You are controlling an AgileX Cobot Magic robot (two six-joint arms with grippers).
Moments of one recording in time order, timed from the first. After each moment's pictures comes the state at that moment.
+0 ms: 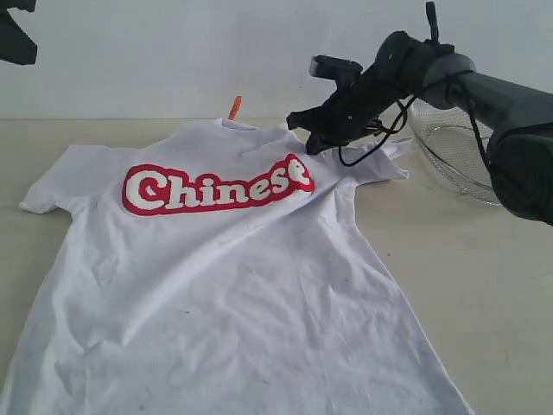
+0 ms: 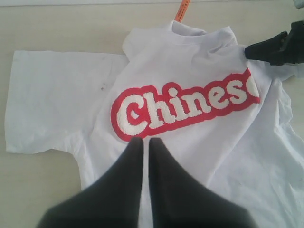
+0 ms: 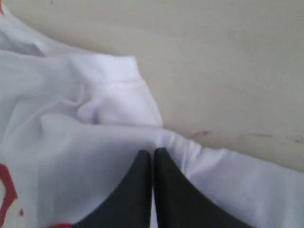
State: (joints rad) left arm 0.03 1.54 -1.42 -0.37 0.91 0.30; right arm 0.11 2.65 -2.39 0.48 0.90 -0.28
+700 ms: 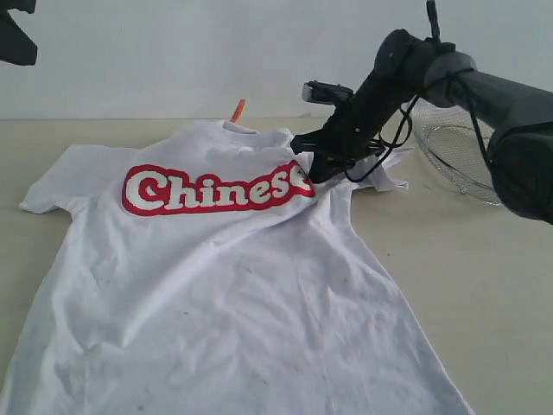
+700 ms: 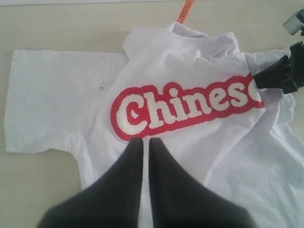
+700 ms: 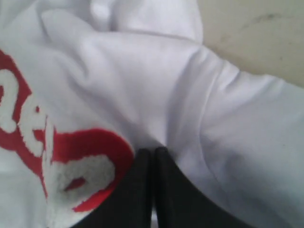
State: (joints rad) left arm 0.03 1.54 -1.42 -0.37 0.91 0.31; right arm 0.11 2.64 -2.39 0.48 1.19 -0.35
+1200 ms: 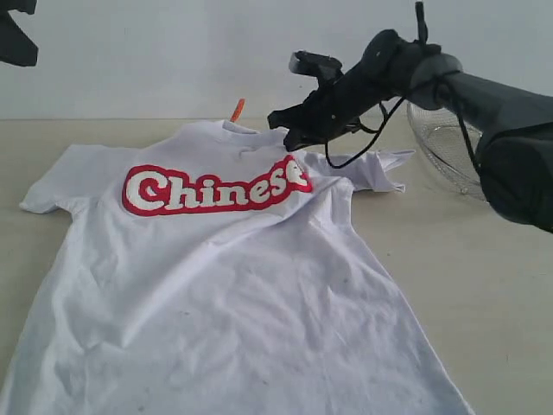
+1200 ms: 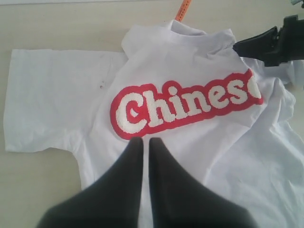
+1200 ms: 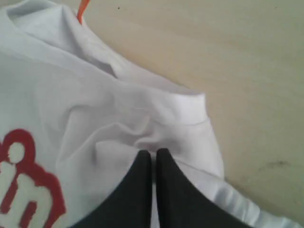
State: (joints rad) left arm 0.03 1.54 -1.42 -0.38 0.92 0.31; right arm 0.14 2.65 -2.39 0.60 0.86 -0.39
